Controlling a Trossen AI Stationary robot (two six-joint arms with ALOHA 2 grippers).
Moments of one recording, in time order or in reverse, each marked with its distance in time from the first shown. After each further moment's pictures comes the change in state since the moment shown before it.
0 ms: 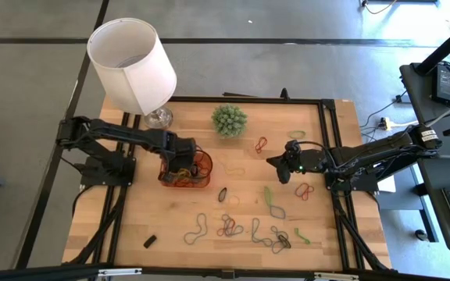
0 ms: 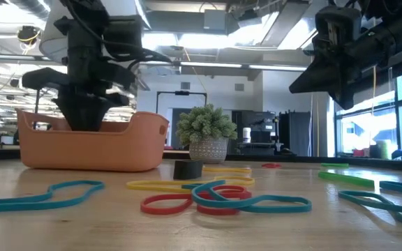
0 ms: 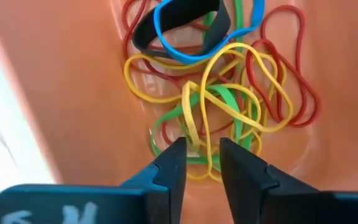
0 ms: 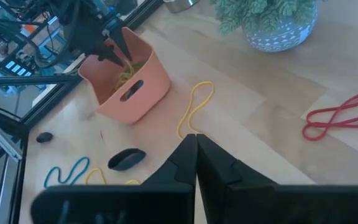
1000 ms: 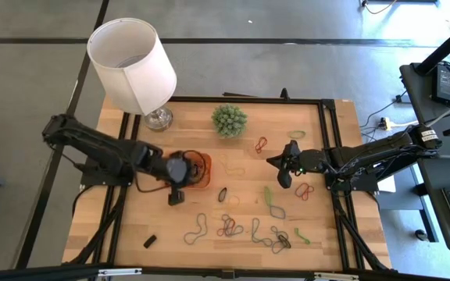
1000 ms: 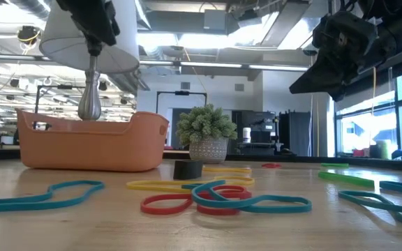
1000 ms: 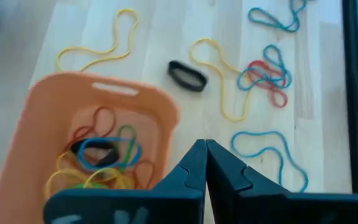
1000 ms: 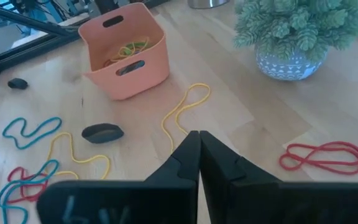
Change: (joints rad) left arm -0.414 -0.173 0.208 0.095 -0.142 -0.828; right arm 0.000 0.000 0.000 -0.004 -0.003 -0.344
